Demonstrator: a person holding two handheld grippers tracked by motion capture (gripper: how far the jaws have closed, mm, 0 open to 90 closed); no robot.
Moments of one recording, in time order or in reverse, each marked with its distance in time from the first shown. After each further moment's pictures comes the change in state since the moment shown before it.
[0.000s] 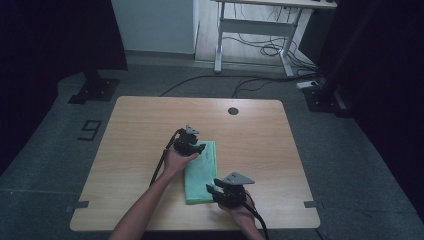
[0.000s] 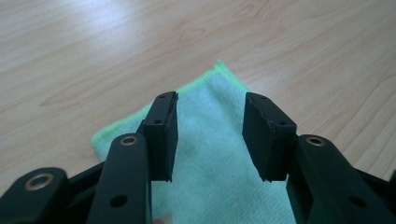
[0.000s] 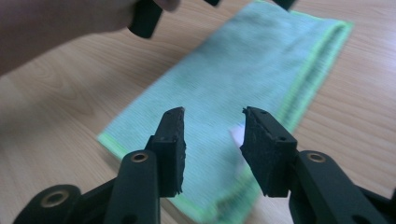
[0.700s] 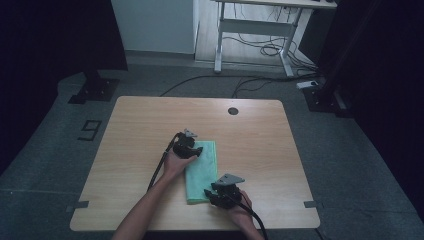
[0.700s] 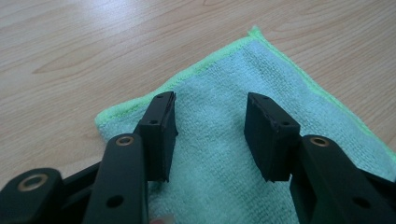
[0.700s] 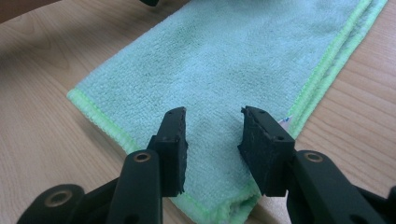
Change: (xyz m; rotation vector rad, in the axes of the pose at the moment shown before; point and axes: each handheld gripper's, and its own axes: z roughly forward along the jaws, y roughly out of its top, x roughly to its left) left arm 0.013 -0.016 0.025 0.032 0.035 -0.023; right arm -0.003 -0.013 0.023 0.135 0.000 -0.066
